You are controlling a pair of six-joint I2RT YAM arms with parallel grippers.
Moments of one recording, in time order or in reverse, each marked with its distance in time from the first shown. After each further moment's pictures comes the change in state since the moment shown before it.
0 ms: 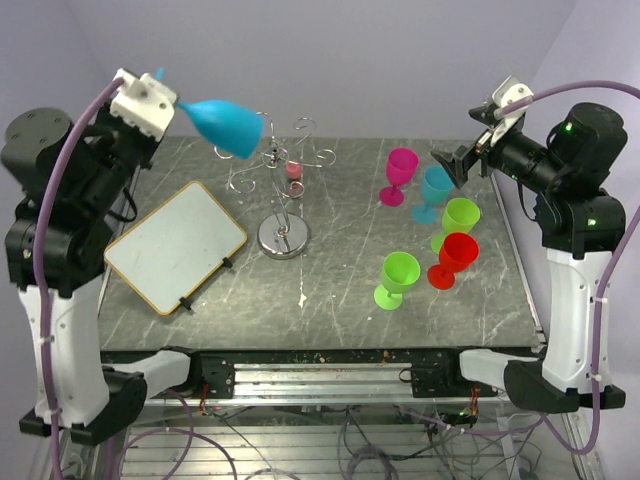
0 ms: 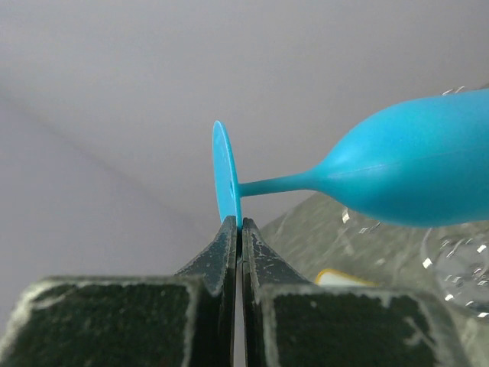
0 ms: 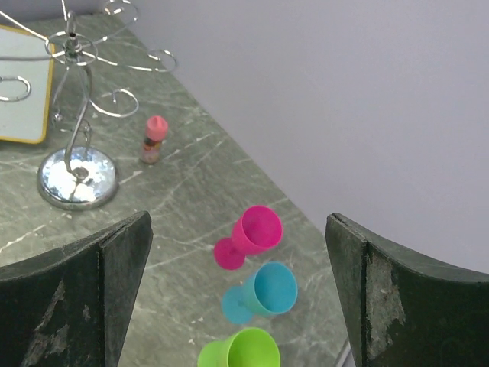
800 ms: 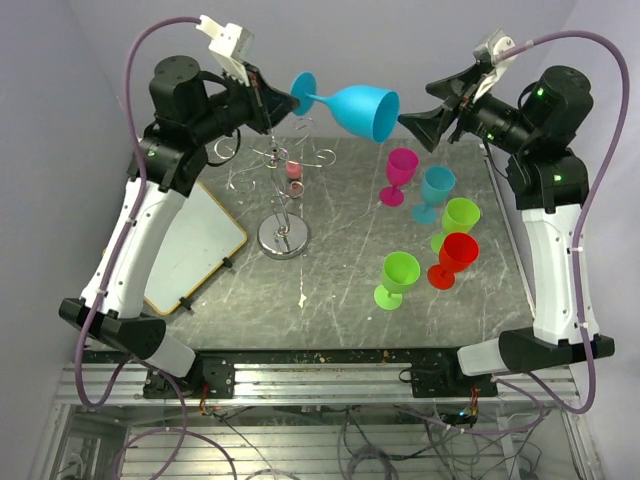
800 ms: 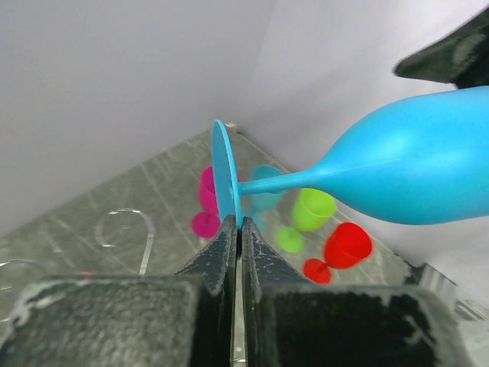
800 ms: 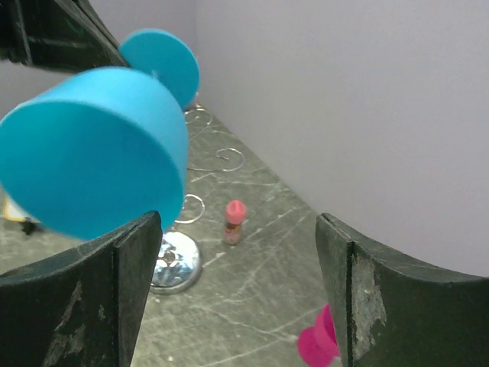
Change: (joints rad) left arm -0.199 0.333 -0.117 0.435 0.418 -0.875; right arm 0.079 0.178 0.055 0.286 -0.130 0.395
